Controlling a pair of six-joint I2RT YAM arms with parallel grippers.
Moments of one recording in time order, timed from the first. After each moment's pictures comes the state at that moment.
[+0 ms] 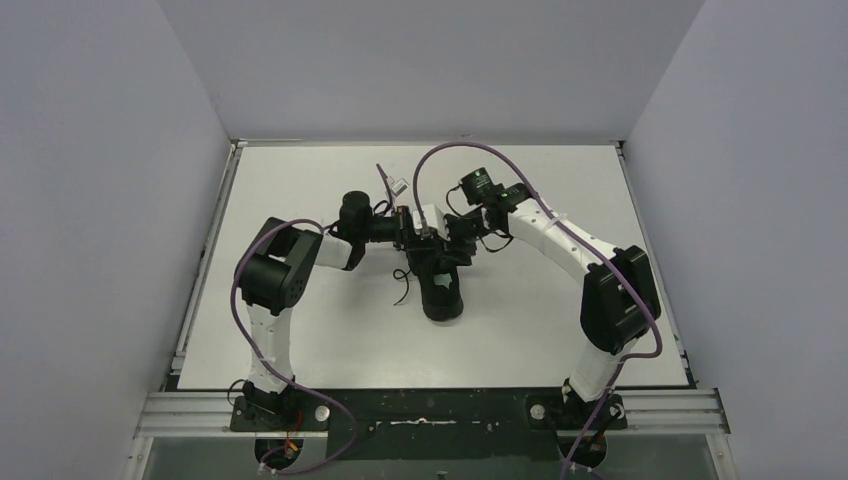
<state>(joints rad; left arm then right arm) -0.42 2.08 1.01 0.86 1.00 -0.82 0.55 1.75 1.42 -0.79 -0.65 -1.07</state>
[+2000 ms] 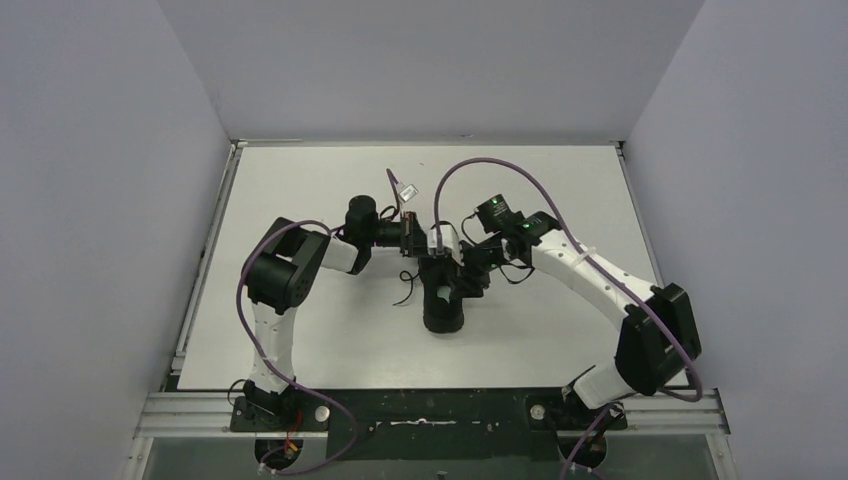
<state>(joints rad) -0.45 2.11 1.01 0.95 1.08 -0.92 0.59 1.54 1.20 -0.82 -0.73 -0.86</state>
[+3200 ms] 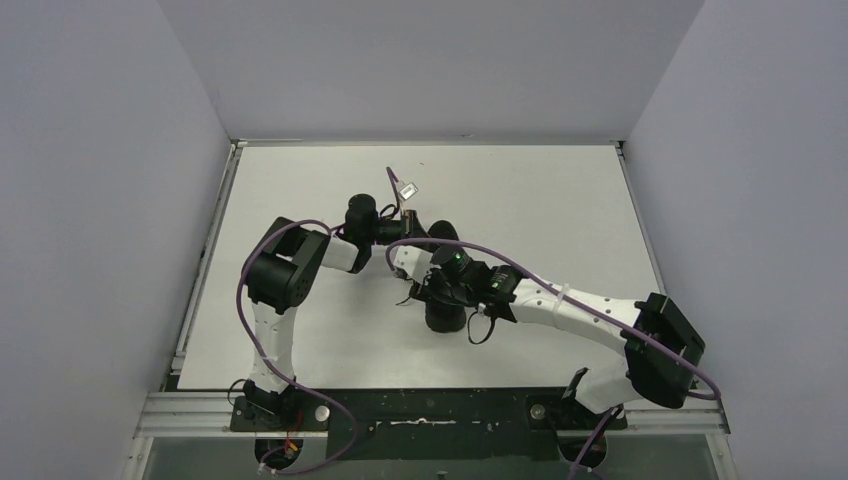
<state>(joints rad) -0.45 2.11 1.02 0.96 1.09 -0.94 0.95 1.42 0.92 -0.24 0.13 -0.50</state>
